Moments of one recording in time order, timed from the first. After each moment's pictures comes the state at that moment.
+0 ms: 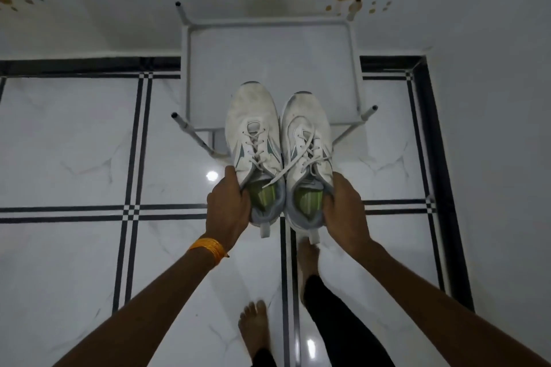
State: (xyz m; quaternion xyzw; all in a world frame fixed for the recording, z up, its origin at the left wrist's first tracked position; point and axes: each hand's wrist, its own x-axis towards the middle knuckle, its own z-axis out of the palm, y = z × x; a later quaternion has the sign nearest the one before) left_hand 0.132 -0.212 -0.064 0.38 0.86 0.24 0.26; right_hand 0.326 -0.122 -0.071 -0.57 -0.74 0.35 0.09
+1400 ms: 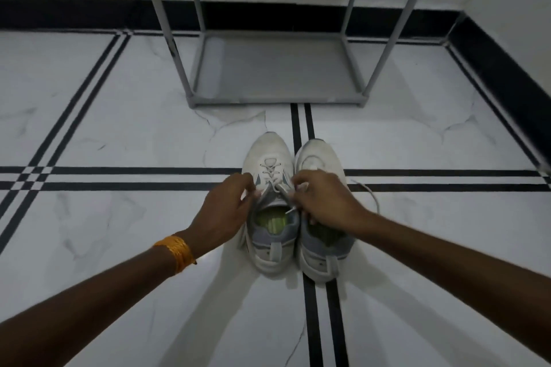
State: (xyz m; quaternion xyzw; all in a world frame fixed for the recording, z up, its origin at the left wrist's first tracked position) left_hand 0.170 -0.343 -0.486 0.55 0.76 0.27 0.22; right_hand 0.341 -0.239 -0.439 -0.44 -0.81 0.39 0.05
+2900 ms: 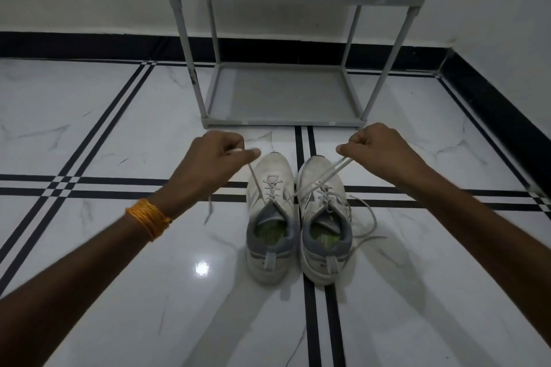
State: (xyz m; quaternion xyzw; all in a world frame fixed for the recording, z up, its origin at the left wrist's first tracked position) left_hand 0.160 -0.342 -0.356 0.51 0.75 0.38 0.19; right_hand 0.379 -0.196 -0.340 -0.48 -0.81 0.30 0.14
